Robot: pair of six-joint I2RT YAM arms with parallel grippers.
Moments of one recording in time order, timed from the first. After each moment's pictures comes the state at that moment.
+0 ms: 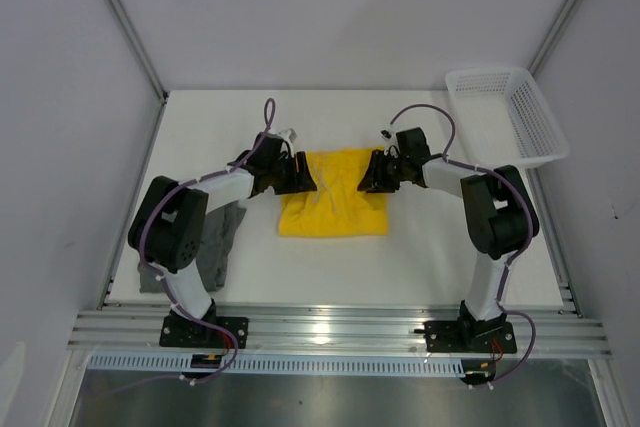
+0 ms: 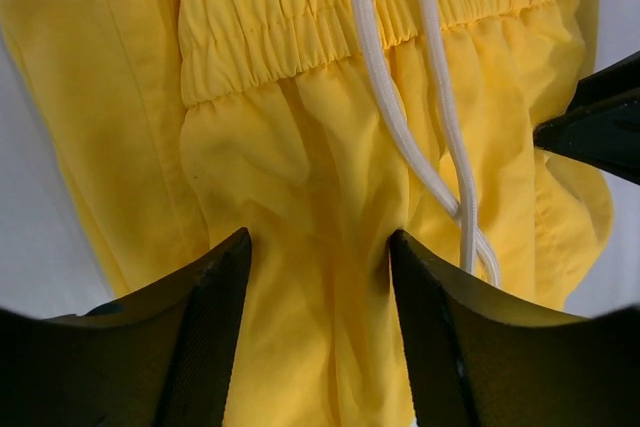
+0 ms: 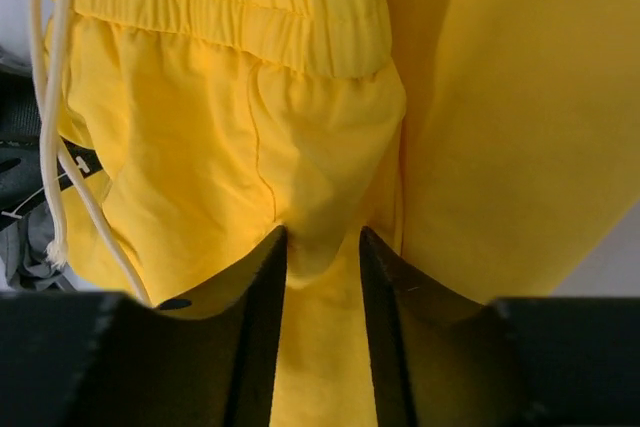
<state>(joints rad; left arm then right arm) -0.40 1.76 1.02 -0.07 0.28 -0.47 0.33 1.91 1.15 -0.11 -0.50 0.43</state>
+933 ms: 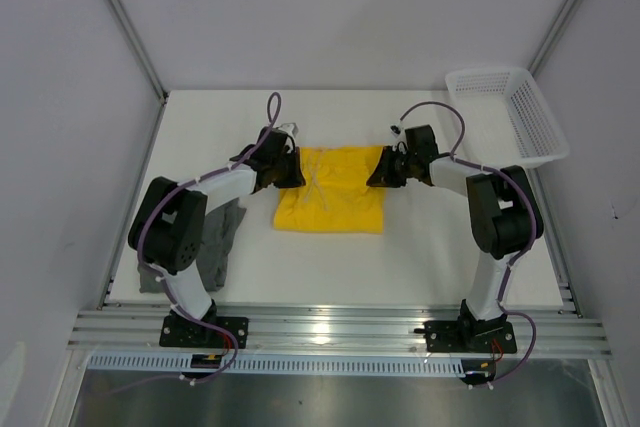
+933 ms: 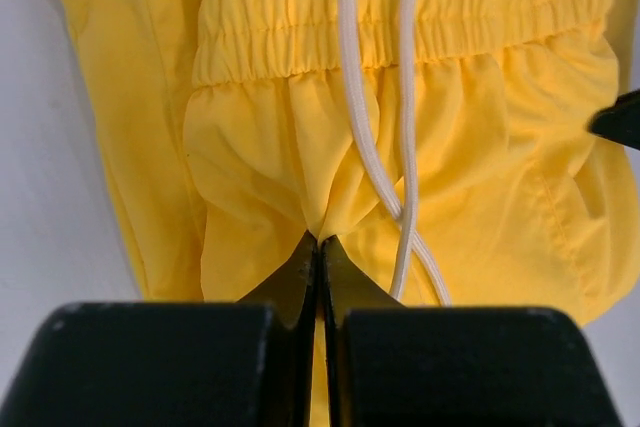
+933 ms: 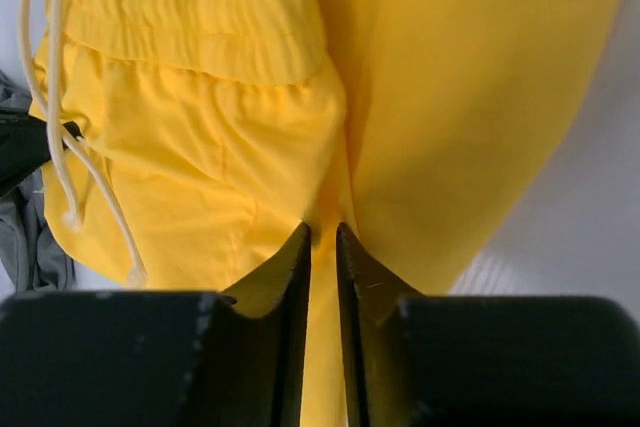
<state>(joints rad) -0.42 1.76 1.09 -0.14 0.15 -0.42 0.28 1.91 1.15 -0.08 -0.49 0.45</state>
